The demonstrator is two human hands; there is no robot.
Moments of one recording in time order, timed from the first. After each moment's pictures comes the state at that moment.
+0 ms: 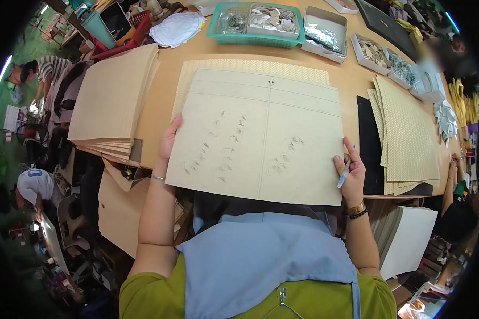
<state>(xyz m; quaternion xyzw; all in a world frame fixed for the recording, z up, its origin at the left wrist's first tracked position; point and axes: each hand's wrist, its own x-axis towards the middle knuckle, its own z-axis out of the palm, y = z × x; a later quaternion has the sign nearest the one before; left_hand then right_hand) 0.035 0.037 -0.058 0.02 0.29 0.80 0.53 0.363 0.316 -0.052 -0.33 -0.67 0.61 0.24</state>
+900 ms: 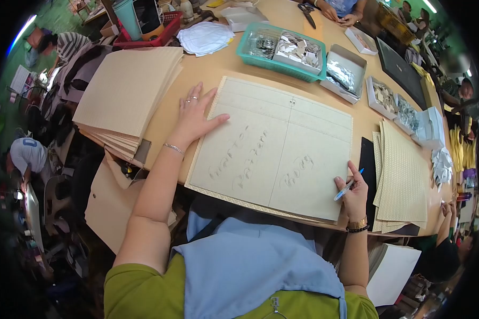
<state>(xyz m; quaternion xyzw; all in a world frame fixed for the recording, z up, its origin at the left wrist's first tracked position) -0.021 0.084 -0.058 0.36 0.91 0.20 -0.02 0.341 0.363 -0.040 -0.36 -0.75 0.53 0.16</state>
